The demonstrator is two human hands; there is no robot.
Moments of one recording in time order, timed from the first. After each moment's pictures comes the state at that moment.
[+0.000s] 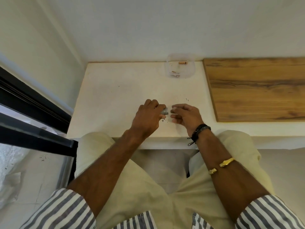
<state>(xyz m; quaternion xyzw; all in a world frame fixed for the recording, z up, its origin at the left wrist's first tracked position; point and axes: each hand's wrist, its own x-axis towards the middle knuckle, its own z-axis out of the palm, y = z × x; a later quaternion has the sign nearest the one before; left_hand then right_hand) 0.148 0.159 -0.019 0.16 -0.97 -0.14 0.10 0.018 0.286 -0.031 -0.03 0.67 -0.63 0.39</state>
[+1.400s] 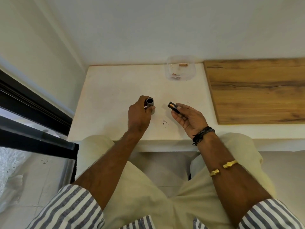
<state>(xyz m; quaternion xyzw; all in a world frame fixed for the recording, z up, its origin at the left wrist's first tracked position) 0.140 0.143 -0.028 0.38 -0.81 -0.39 0.23 0.014 0.291 -0.027 0.09 0.48 -0.76 0.44</state>
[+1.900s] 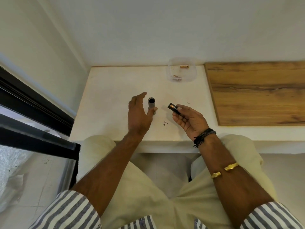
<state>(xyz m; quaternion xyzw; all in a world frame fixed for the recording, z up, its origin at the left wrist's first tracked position) 0.147 0.145 -0.025 0.38 -0.81 -0.35 0.26 0.017 0.294 -0.022 0.07 0.50 -0.74 0.45</state>
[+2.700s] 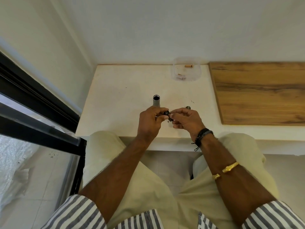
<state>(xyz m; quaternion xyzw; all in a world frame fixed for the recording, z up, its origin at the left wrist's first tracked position) 0.166 0.177 -0.032 0.28 -0.80 -0.46 0.26 0.039 0.290 -0.025 -0.13 0.70 -0.57 0.41</state>
